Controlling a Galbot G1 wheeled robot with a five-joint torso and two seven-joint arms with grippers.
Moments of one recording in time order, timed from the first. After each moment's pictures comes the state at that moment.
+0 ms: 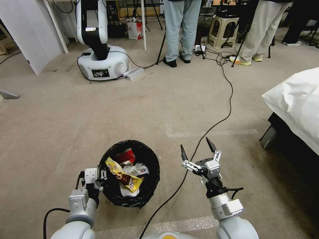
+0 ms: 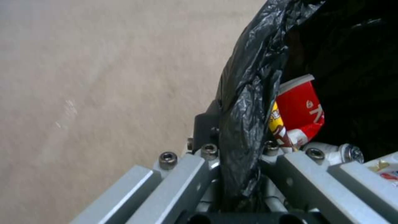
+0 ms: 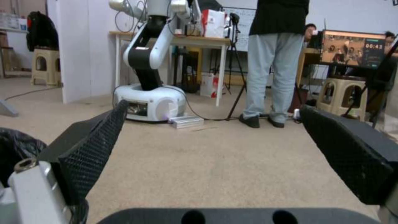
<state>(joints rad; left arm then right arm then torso) 1.78 -1.44 -0.60 -2.24 -0.19 0.37 -0.12 -1.64 1.36 0.31 2.07 -0.03 0.33 0.01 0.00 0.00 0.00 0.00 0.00</state>
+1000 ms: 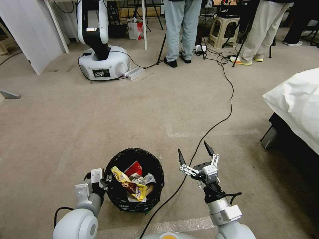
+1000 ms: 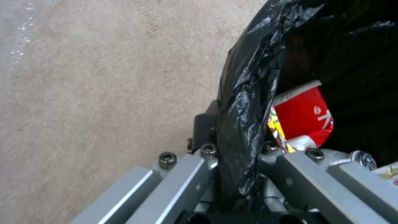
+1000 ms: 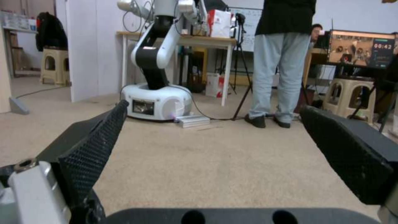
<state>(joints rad) 1.64 -1.42 -0.61 -2.12 -0.36 0.56 -0.14 -1.68 1.38 0.31 2.07 -0.05 0.36 -0.01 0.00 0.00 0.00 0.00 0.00</state>
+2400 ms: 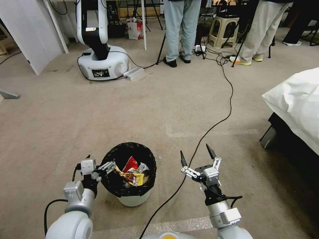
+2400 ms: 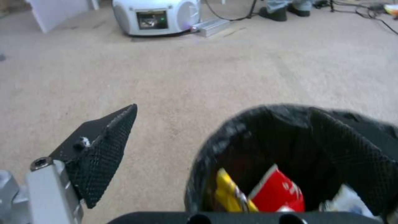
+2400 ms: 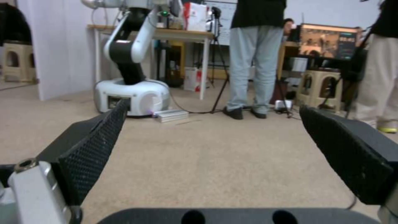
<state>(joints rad) 1.77 -1.44 -0.63 -2.19 -0.14 0.13 -0.06 -1.70 1.42 0.31 2.06 -0.10 0.35 0.09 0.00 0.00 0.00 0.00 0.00</state>
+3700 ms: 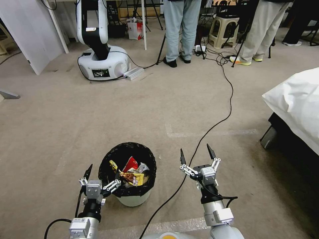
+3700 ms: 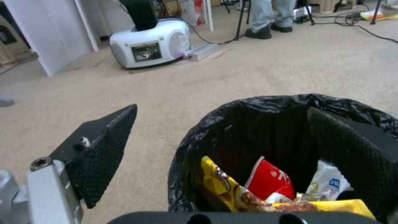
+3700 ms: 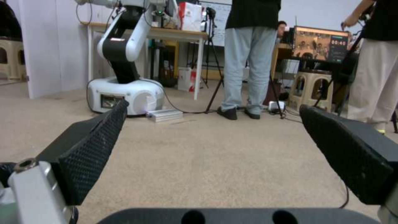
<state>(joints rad) 1.90 -1.46 -0.58 -2.14 0.02 -0.16 -0.06 -1.68 1.46 0.28 2.03 -0.17 0.37 0.13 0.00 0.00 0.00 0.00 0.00</state>
